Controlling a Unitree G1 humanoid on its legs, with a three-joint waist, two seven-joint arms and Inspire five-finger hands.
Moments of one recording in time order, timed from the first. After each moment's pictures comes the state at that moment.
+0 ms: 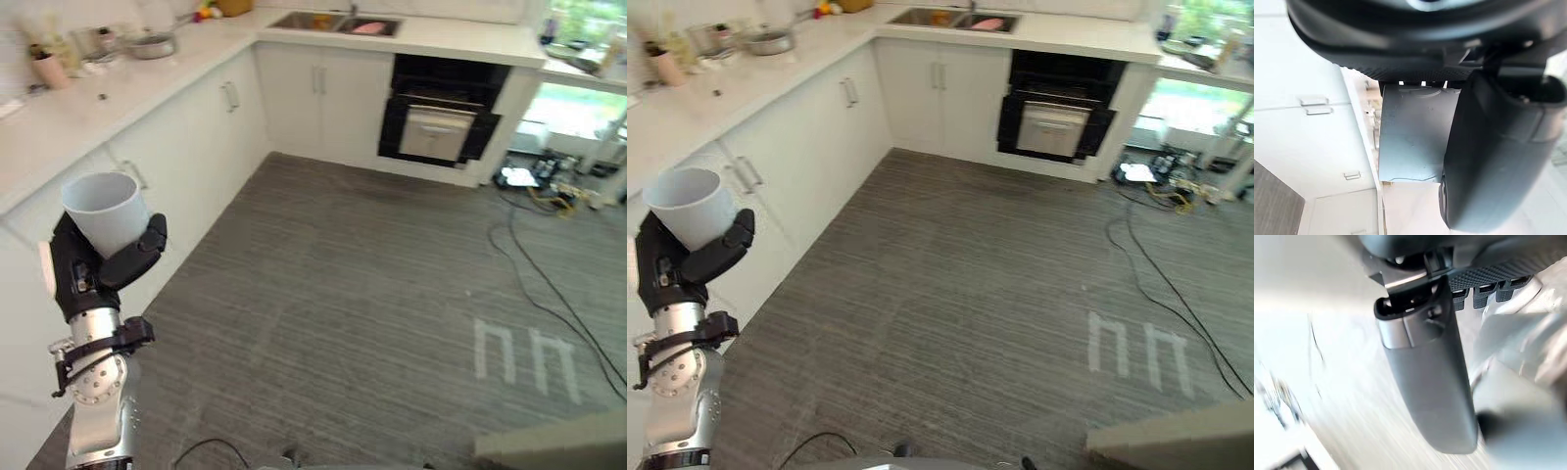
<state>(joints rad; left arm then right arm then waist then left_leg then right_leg) 0.16 0.30 0.25 -0.12 -0.28 -0.25 0.21 0.25 -0.09 -0.45 1.09 0.51 0.09 0.20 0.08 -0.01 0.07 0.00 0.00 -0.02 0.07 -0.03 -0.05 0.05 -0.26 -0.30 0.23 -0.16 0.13</state>
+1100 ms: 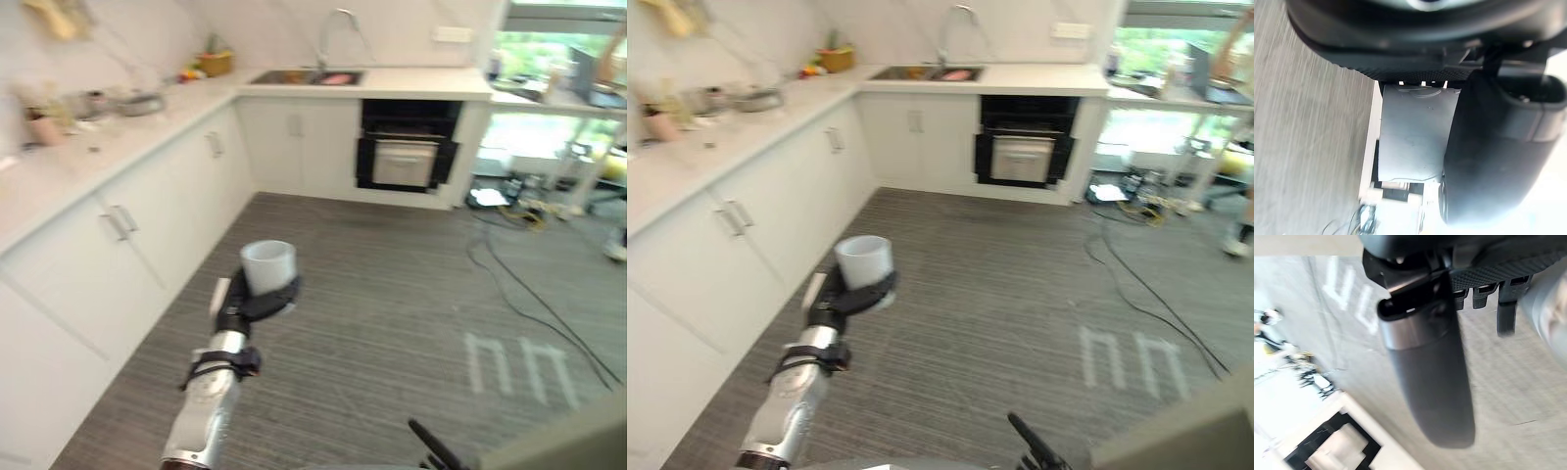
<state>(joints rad) 0.10 0.15 -0.21 0.05 -0.30 0.04 0.04 0.16 -0.17 -0.41 1.07 0.63 0.11 0.22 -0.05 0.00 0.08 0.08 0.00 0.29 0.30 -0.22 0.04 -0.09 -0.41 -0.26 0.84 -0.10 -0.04</state>
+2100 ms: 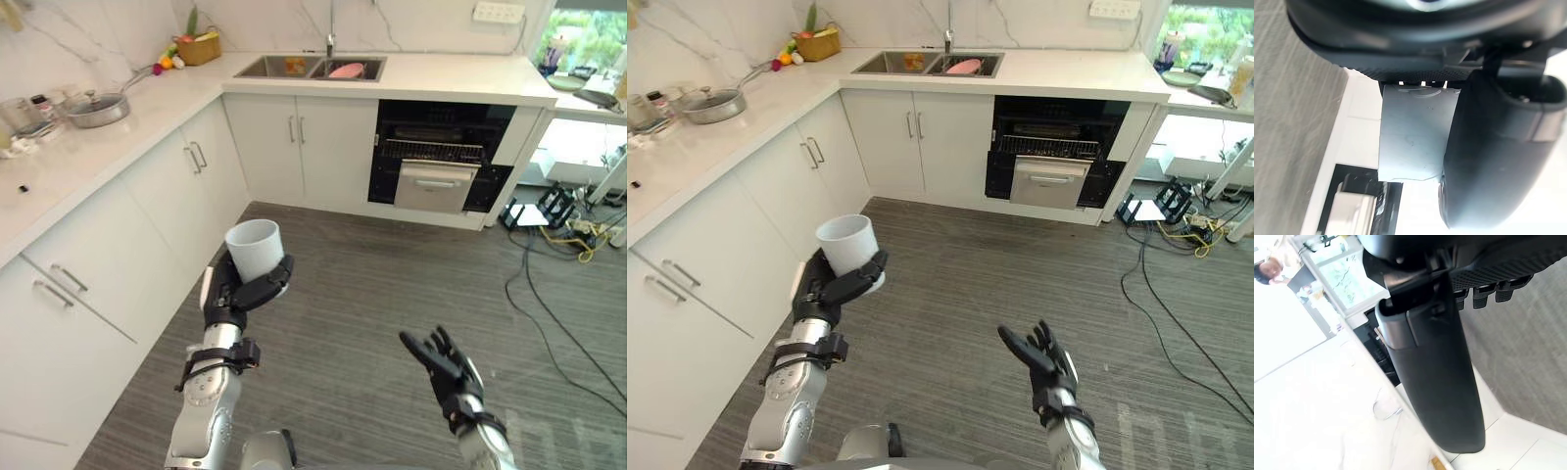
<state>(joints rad) 0.19 0.07 -0.03 -0.22 -0.27 -0.07 0.14 0.15 -0.14 -0.07 0.43 0.63 -0.13 0.11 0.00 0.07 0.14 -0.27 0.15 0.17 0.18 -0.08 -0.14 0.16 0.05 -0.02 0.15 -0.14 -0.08</state>
